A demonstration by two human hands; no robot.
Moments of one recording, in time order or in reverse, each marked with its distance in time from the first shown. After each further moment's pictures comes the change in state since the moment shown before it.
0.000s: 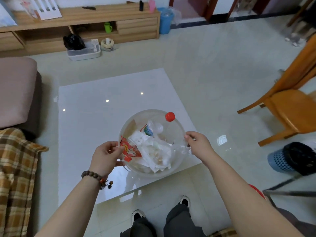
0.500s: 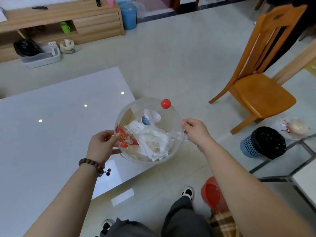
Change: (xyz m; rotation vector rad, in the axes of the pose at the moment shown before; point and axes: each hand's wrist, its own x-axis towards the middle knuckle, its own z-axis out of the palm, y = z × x) left_hand 0.002 0.056 0.257 0.059 -0.077 0.082; right_hand 0.065 0.122 -0.214 0.159 0.141 0.051
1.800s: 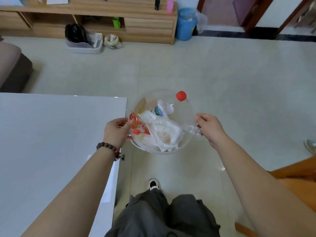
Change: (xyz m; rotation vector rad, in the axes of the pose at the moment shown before) left_hand 0.365 0.217 0.206 -0.206 0.420 -0.095; right_hand 0.530 -0.174 -0.092 -0.070 -0.362 -0.110
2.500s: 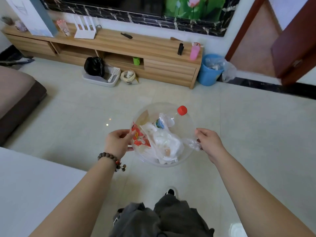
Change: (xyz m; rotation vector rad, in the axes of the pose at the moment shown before) left_hand 0.382 0.197 0.153 -0.107 0.200 -0.071; right_hand 0.467 -0.199 -0.033 -0.026 -0.189 -0.088
